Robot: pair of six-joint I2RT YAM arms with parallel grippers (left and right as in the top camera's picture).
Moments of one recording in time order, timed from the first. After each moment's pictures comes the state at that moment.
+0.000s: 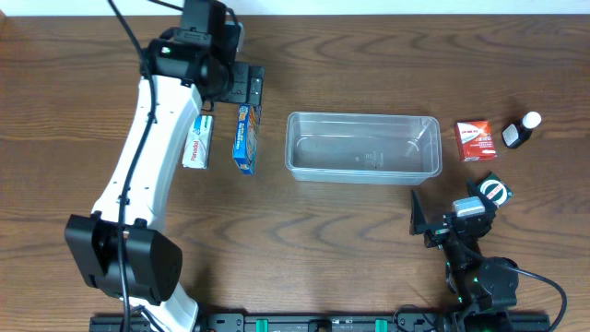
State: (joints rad) left arm -0.21 1.81 1.77 -1.05 0.02 -0.06; right arm 0.11 0.01 0.01 -0.06 -0.08 -0.10
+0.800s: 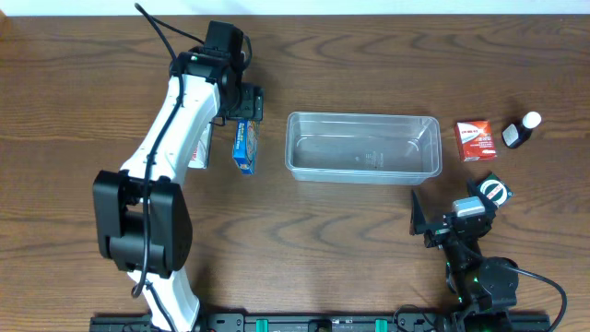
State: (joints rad) left arm -0.21 1.95 1.64 -0.96 -0.02 -0.17; right arm 0.11 0.01 0.01 -0.06 -0.08 -0.10
